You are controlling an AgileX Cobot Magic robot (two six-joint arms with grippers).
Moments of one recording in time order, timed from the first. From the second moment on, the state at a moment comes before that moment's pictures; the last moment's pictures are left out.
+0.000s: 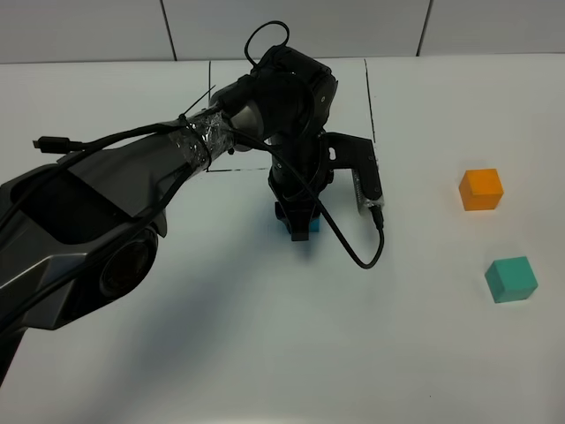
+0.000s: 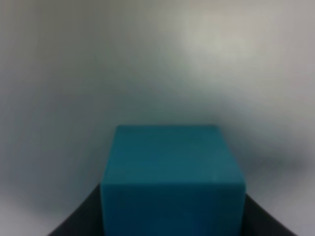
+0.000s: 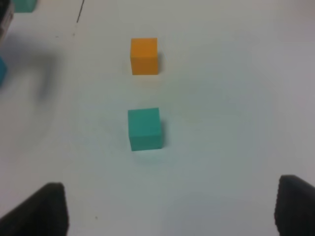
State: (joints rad) left arm -0.66 2.52 -2.14 0.03 1.17 0.85; right arm 0.00 0.05 -0.50 0.04 1.06 -0.02
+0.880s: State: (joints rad) left arm -0.66 2.52 -2.15 0.02 1.14 0.84; right arm 0.00 0.05 -0.50 0.05 1.06 -0.02
